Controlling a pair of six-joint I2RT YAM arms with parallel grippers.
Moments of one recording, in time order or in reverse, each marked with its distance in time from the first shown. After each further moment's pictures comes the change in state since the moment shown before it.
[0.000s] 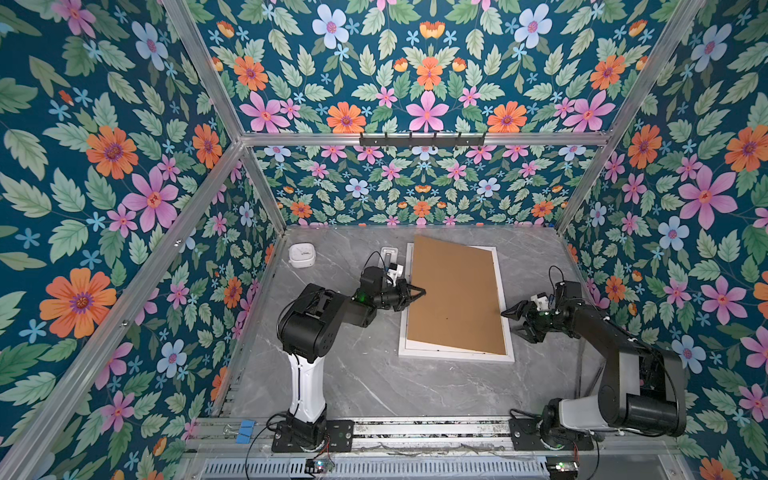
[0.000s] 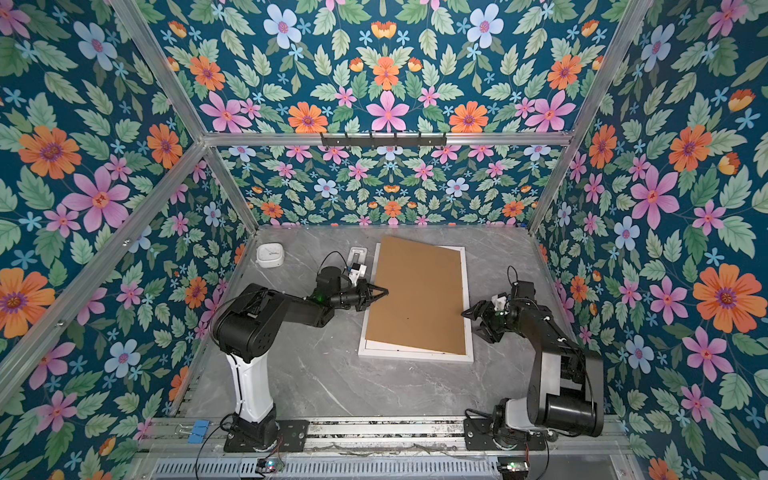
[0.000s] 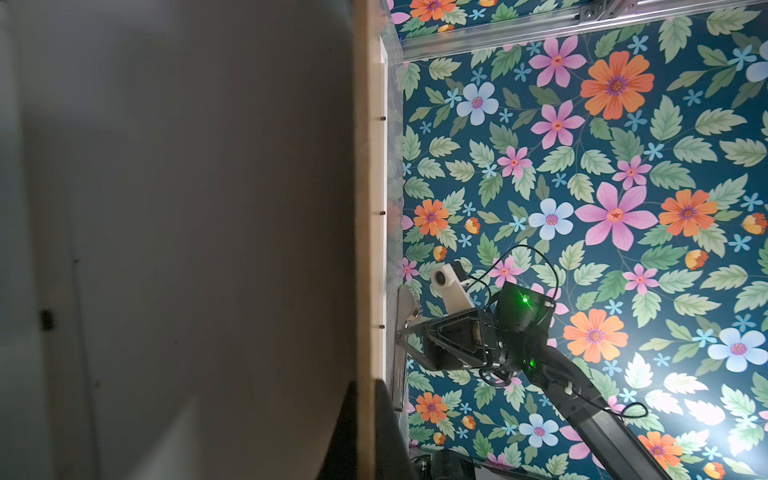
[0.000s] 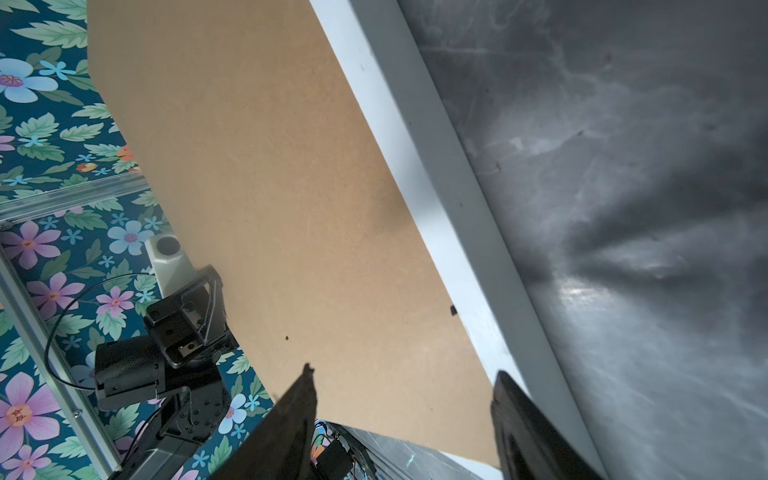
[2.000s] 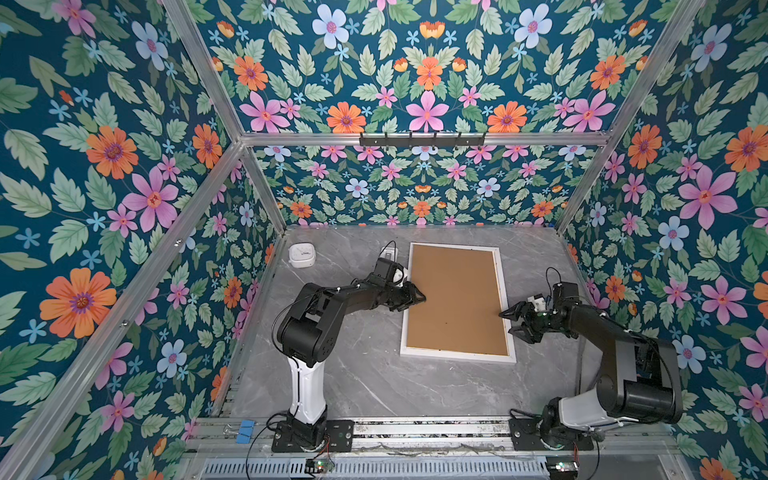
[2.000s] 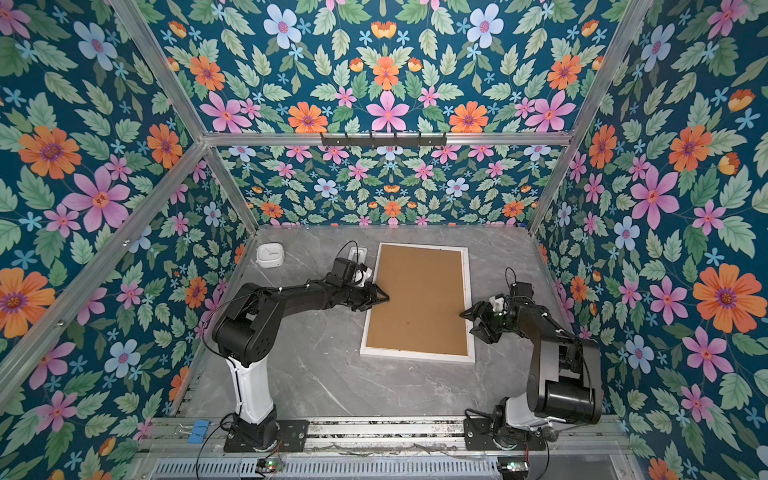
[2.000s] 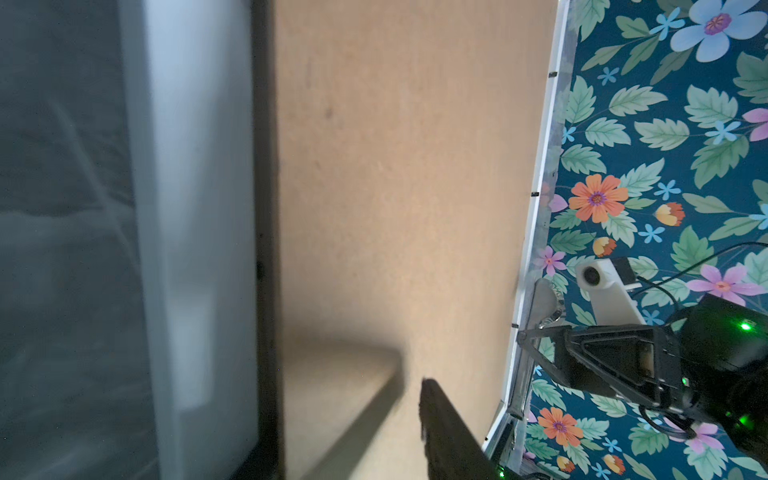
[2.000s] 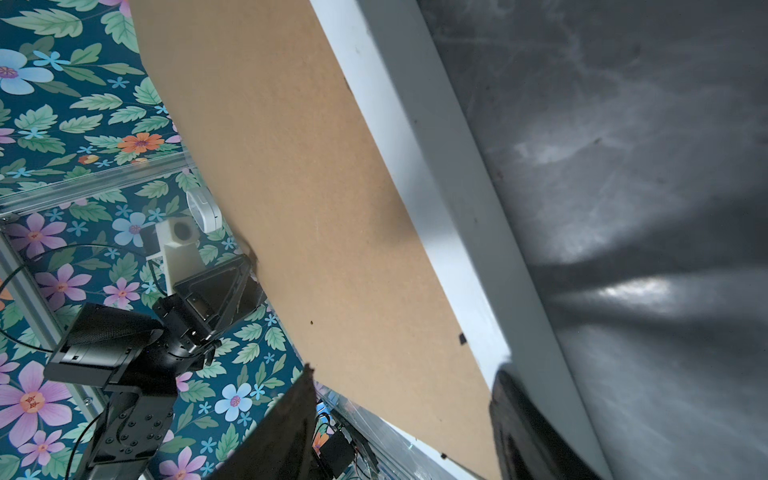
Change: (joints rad) left arm -0.049 -0.028 0.255 -0.789 -0.233 0.406; right arm 0.000 0.061 -0.010 0.037 -0.035 -0.015
